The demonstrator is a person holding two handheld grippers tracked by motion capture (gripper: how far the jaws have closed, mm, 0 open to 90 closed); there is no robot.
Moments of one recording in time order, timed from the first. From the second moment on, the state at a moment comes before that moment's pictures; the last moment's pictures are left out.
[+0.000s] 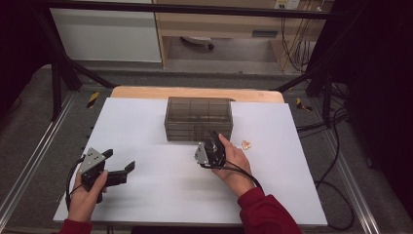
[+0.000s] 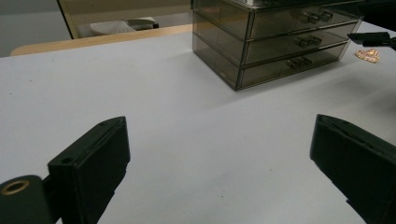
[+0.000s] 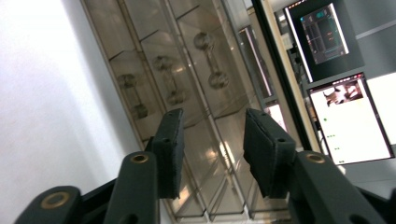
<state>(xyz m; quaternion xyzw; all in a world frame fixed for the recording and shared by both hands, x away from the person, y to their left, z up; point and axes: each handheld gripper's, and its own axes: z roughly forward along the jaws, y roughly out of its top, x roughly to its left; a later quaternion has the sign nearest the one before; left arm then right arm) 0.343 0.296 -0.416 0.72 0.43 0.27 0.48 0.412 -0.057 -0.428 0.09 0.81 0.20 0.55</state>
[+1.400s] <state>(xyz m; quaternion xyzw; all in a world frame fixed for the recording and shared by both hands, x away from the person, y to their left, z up) 0.343 0.295 -0.415 0.72 0.42 0.27 0.48 0.432 -0.031 -0.437 0.02 0.79 0.13 0.60</state>
